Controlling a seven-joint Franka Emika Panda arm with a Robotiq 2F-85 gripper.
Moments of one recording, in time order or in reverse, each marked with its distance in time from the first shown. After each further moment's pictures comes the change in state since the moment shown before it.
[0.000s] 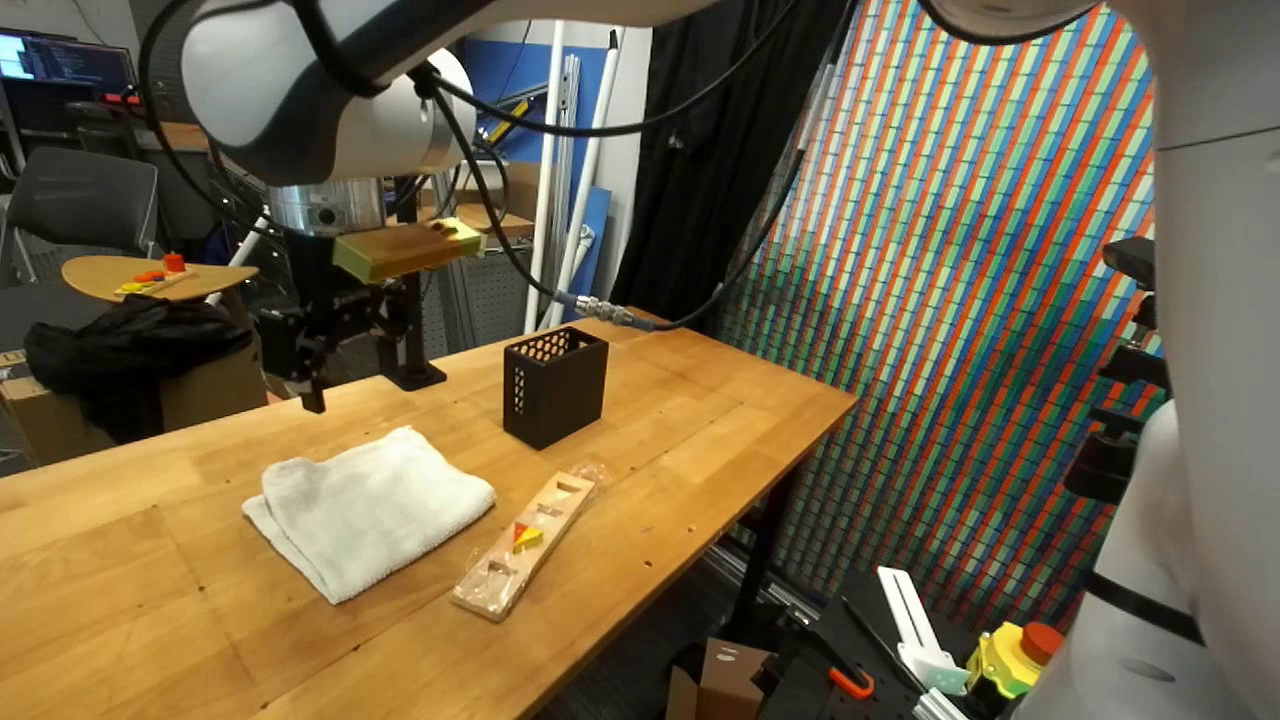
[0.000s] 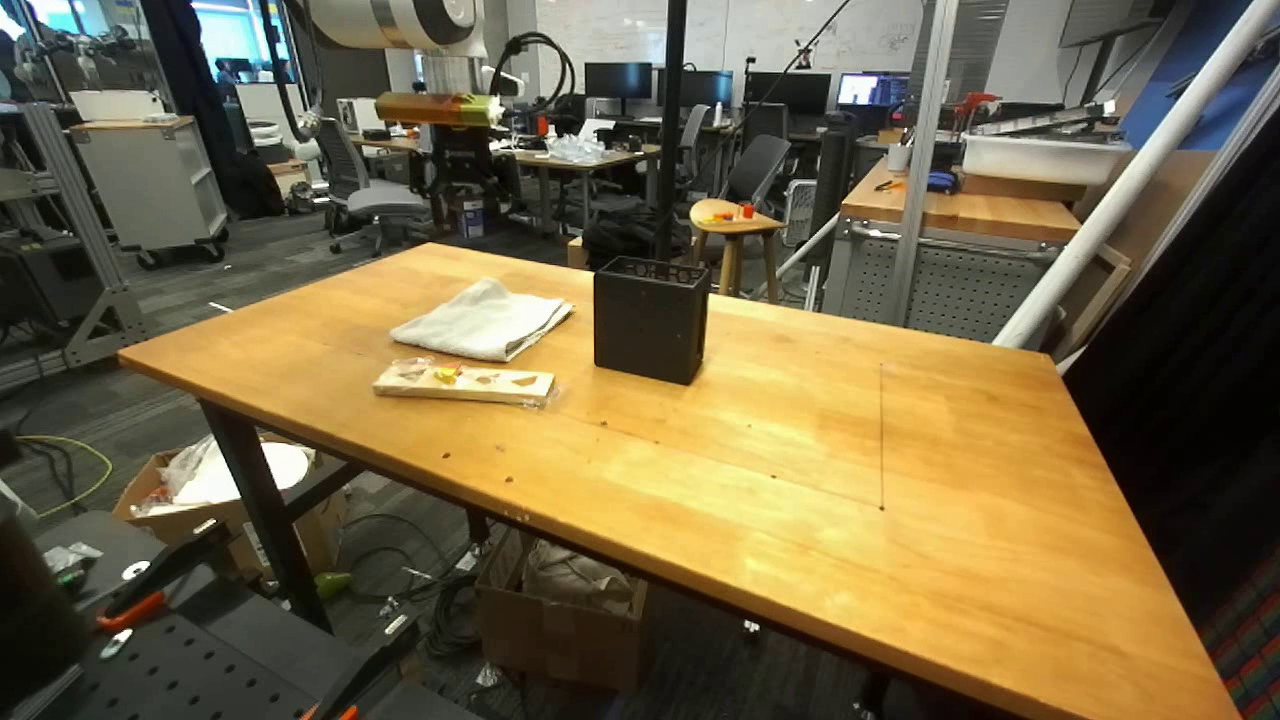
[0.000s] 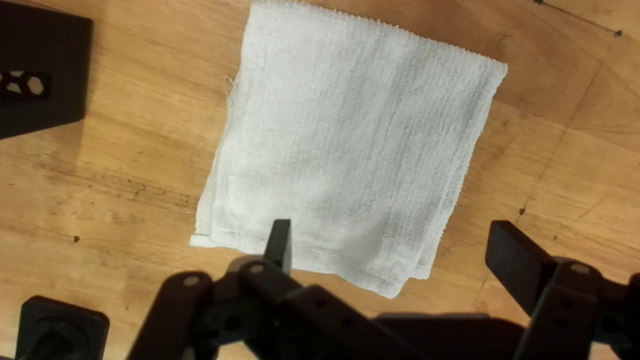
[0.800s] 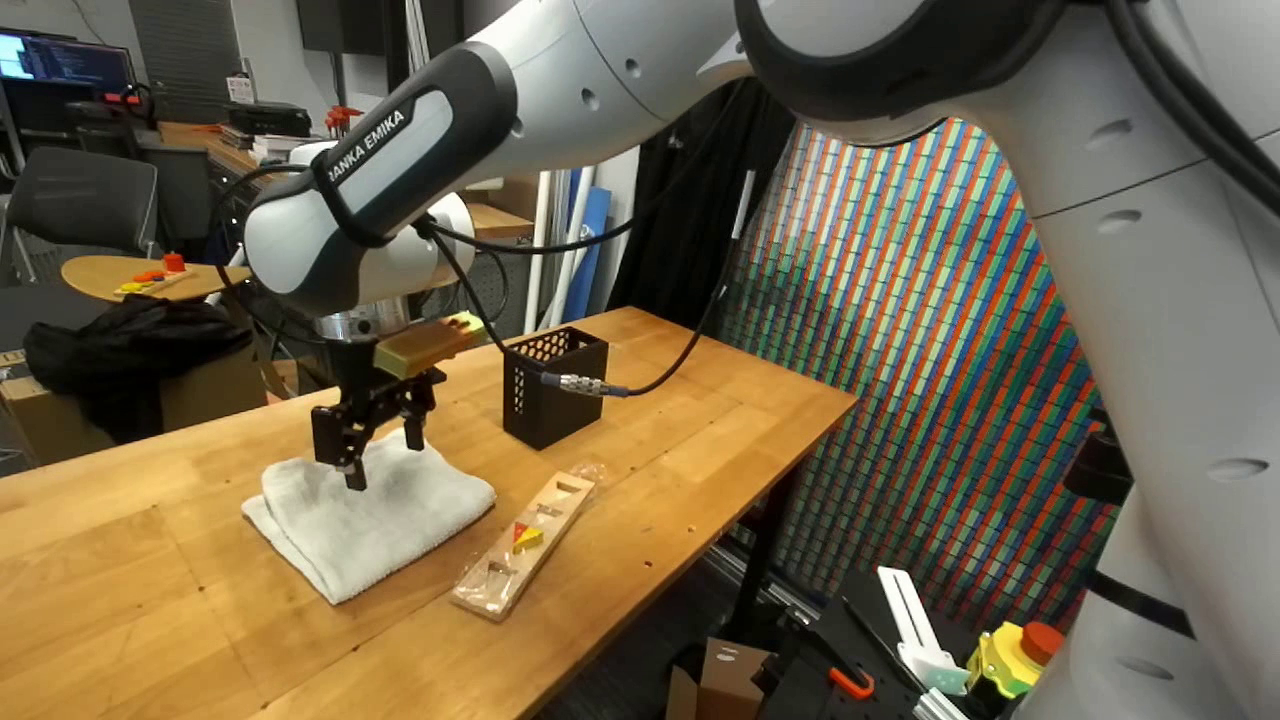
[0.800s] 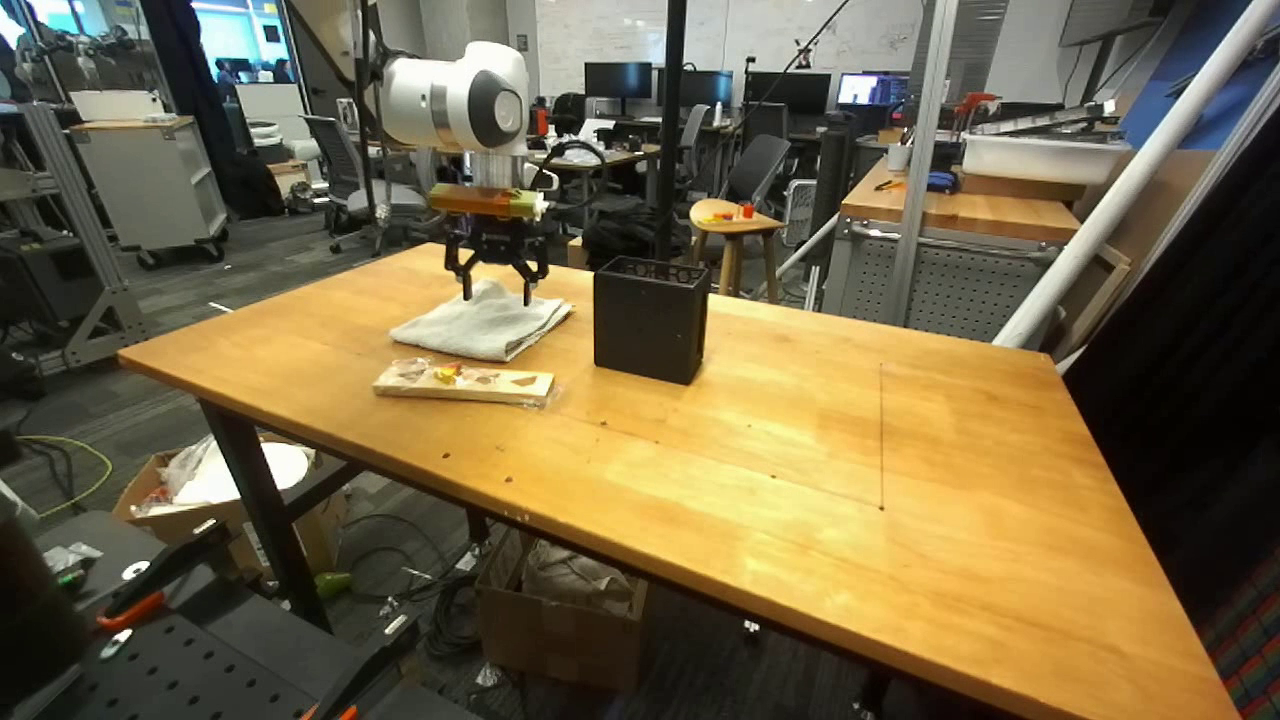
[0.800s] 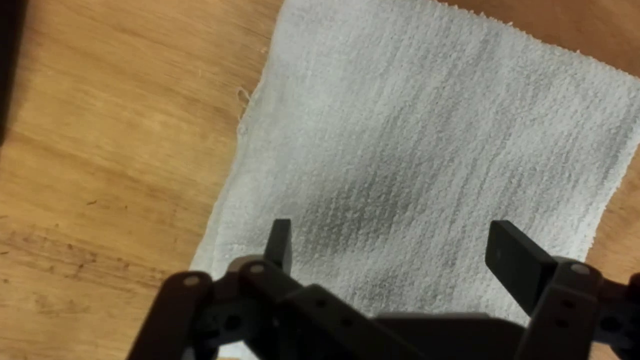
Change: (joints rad) arm -0.047 0.241 -0.002 0.106 0.000 0.022 -0.099
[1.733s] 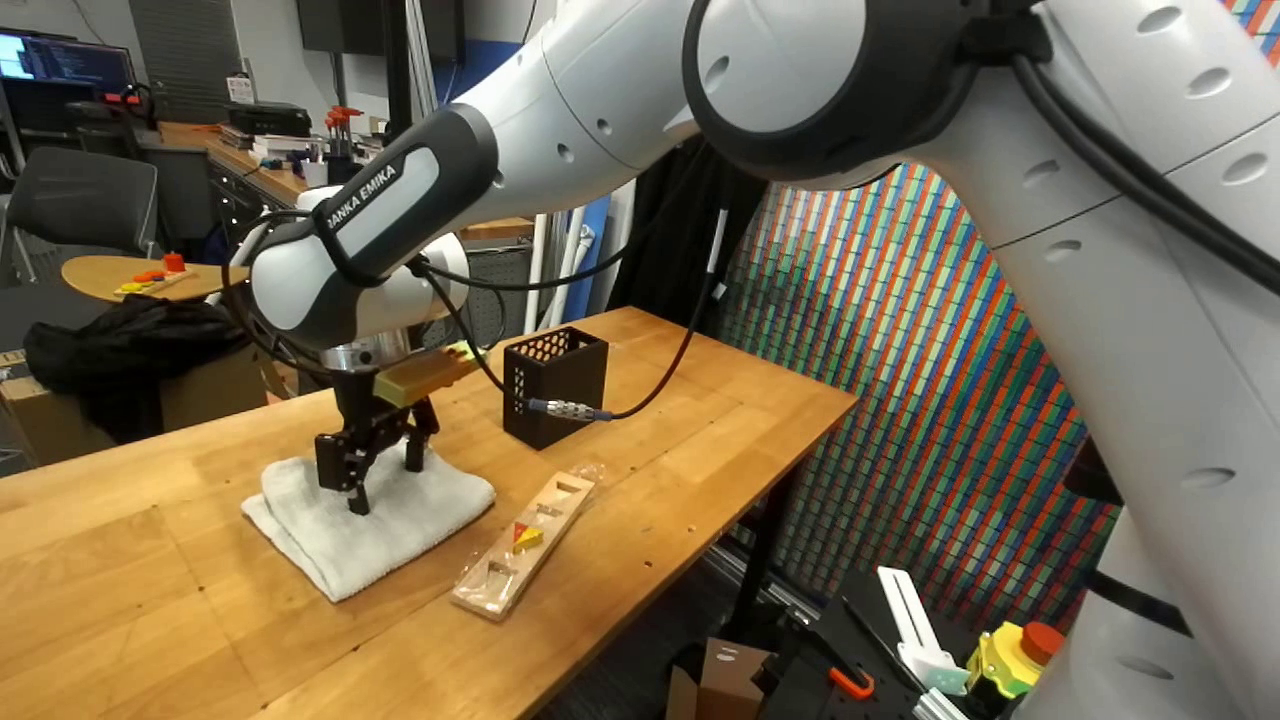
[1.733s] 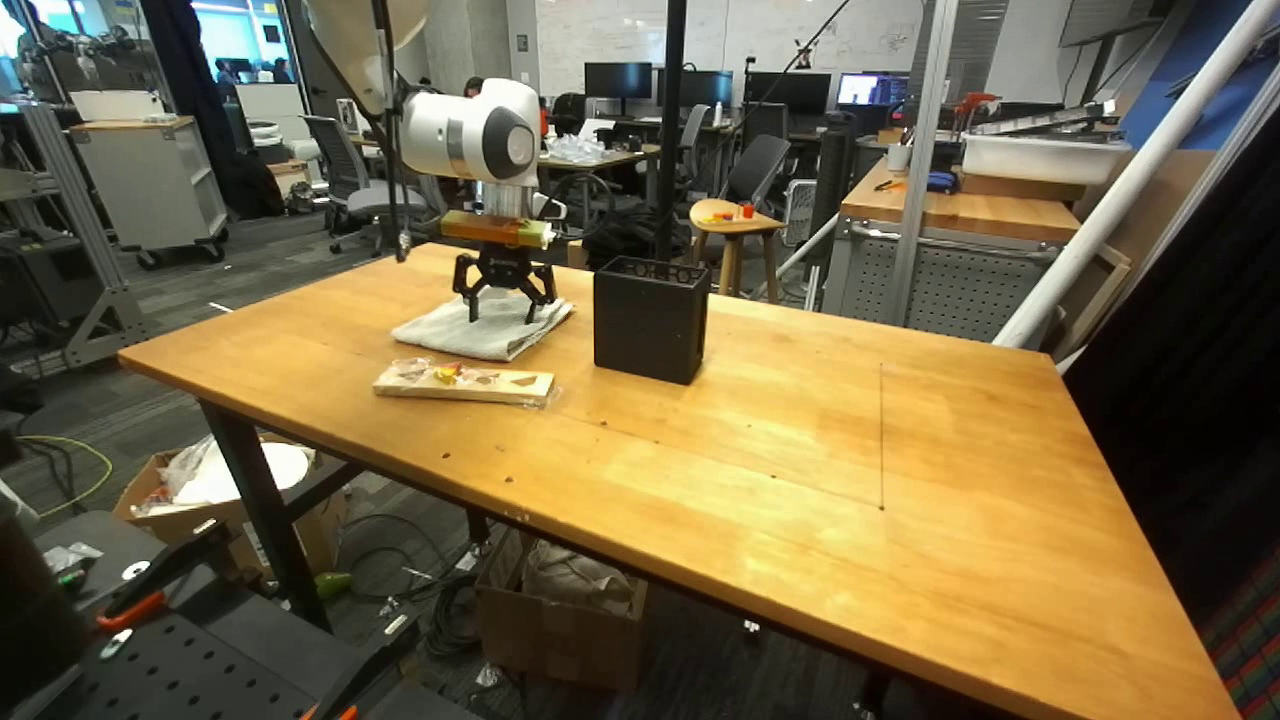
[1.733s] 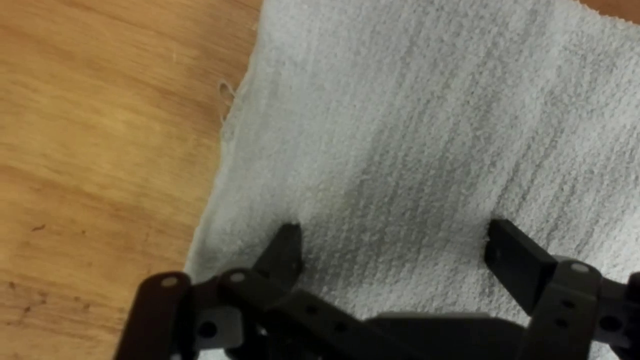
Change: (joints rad) arm -0.008 0.103 0.001 0.078 0.016 -0.010 0.000
